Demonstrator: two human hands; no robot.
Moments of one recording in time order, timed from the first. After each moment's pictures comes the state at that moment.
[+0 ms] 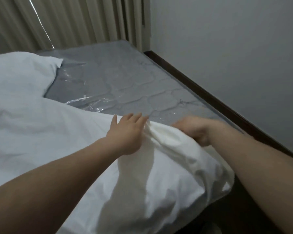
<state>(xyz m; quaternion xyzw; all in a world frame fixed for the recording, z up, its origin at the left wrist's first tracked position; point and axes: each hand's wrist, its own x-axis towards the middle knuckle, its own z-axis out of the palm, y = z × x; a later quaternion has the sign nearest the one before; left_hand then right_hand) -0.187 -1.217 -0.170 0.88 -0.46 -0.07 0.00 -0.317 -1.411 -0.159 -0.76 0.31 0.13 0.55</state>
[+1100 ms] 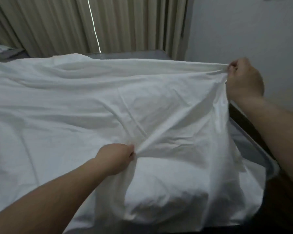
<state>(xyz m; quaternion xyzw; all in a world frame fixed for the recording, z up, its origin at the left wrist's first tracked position) -0.214 -1.100 -0.186 0.92 -0.37 -0.07 -0.06 -0.279 -1.478 -0.049 -0.86 0.31 -0.36 0.19</state>
